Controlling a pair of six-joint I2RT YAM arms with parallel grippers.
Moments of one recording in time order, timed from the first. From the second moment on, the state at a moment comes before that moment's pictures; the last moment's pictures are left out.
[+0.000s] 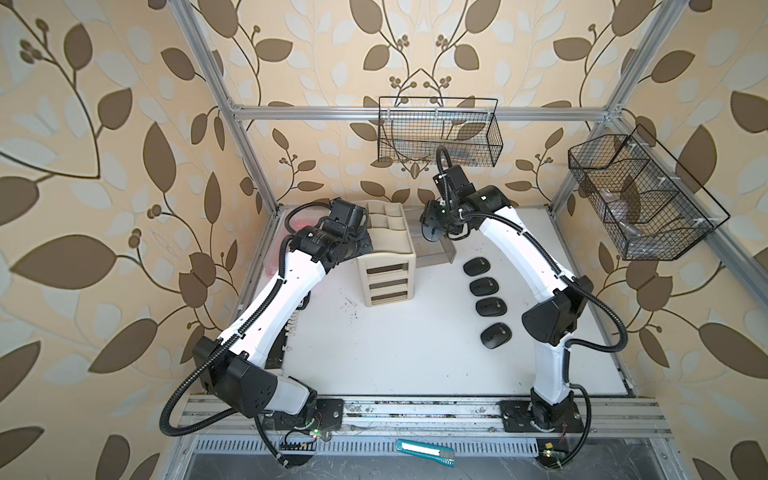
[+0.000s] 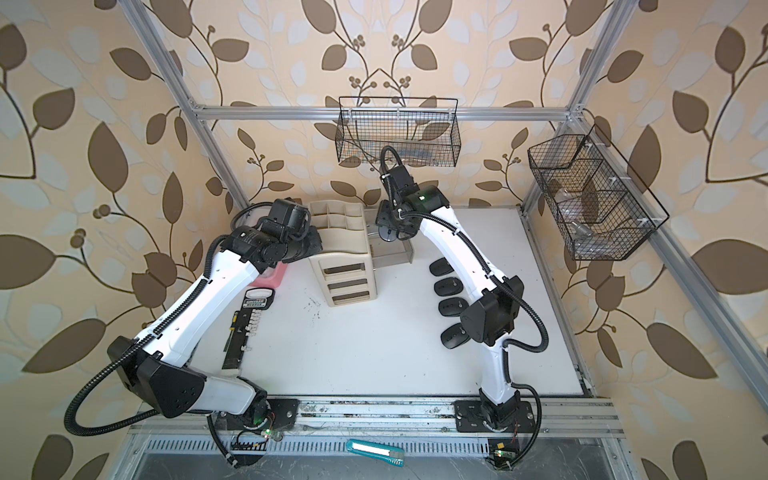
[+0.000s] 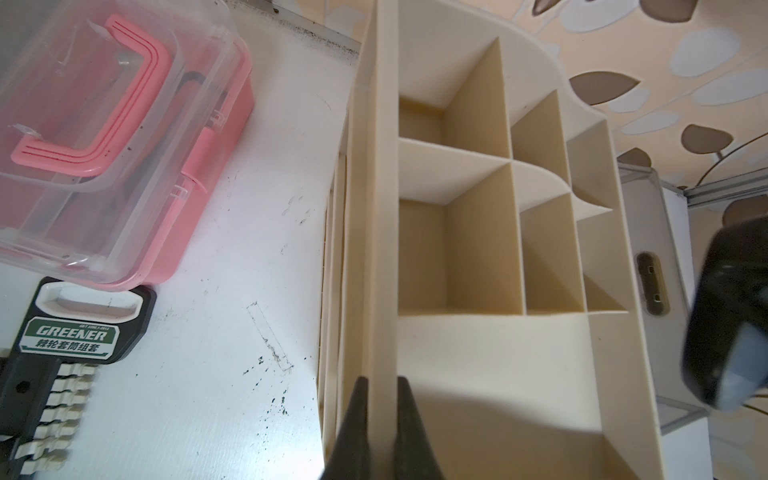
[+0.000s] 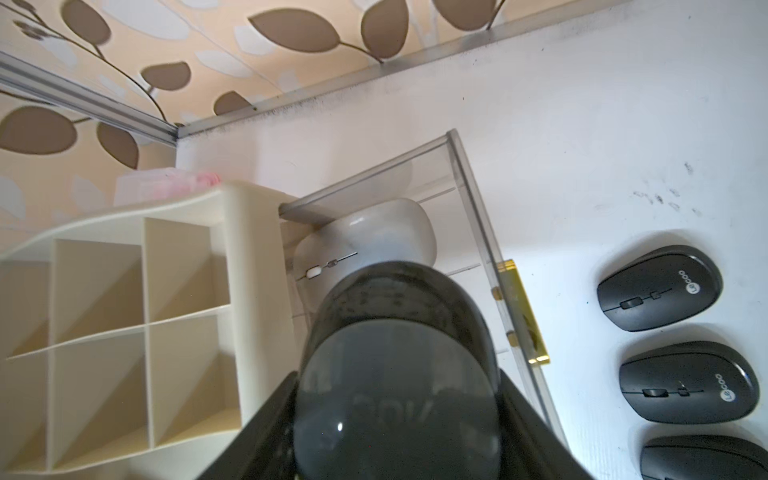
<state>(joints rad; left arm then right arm) -0.42 1.42 1.52 -0.93 -0.18 -0.68 0.53 2.00 2.26 -1.13 0.11 0.73</state>
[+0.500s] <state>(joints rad) -0.40 1.39 1.51 -0.97 -0.20 -0.66 0.51 1.44 1.51 -0.98 0.24 1.04</state>
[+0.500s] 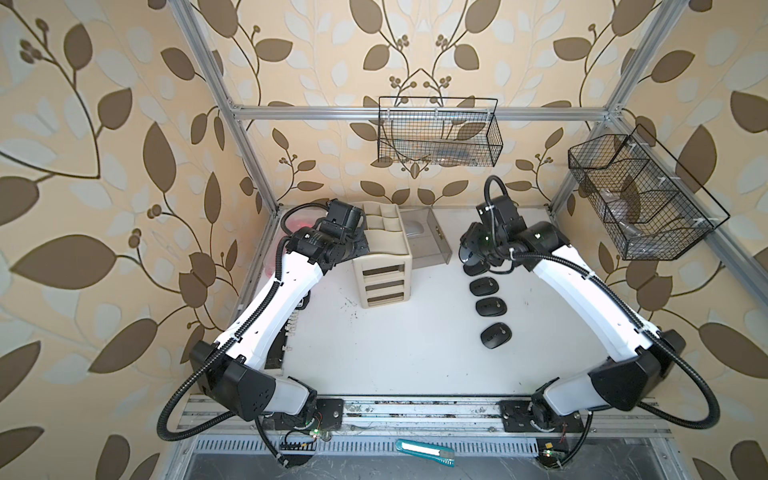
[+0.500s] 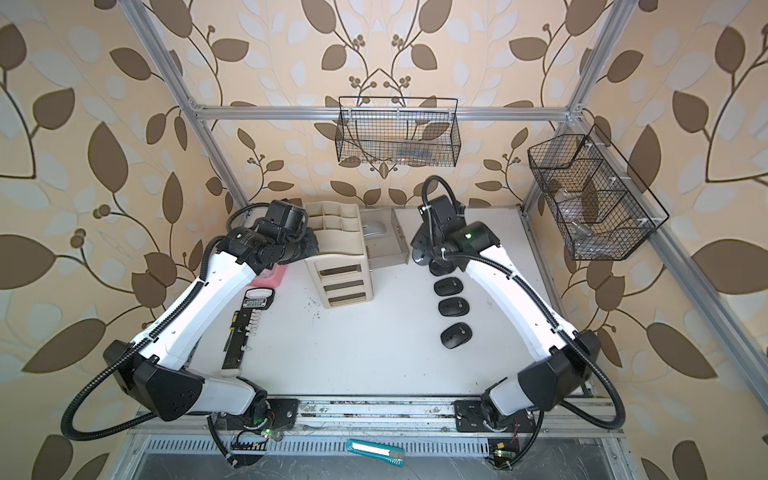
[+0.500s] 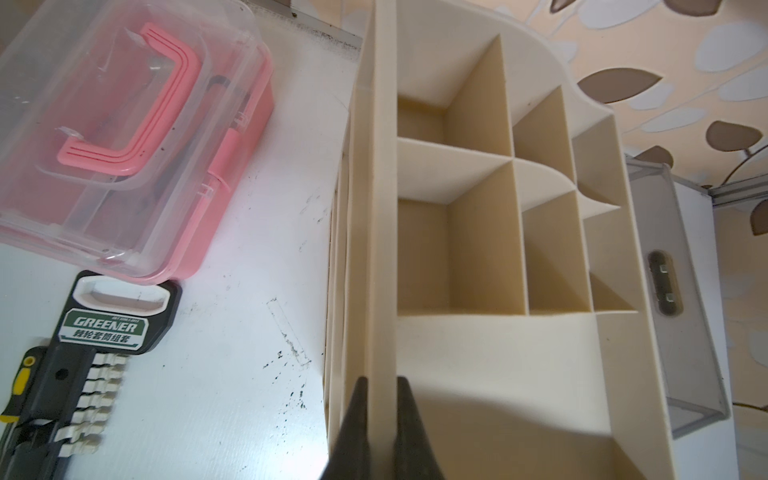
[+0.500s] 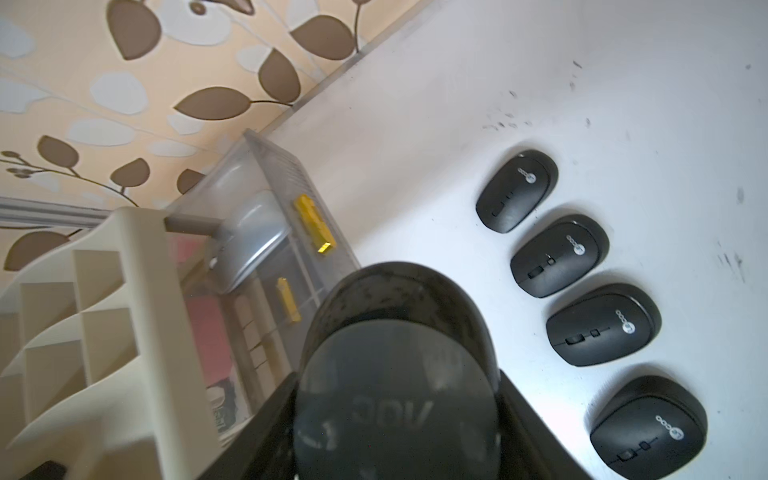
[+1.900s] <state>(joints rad) -0.39 1.31 1.44 -0.98 -0.22 -0.66 0.68 1.63 0.88 -0.51 0.31 1.85</state>
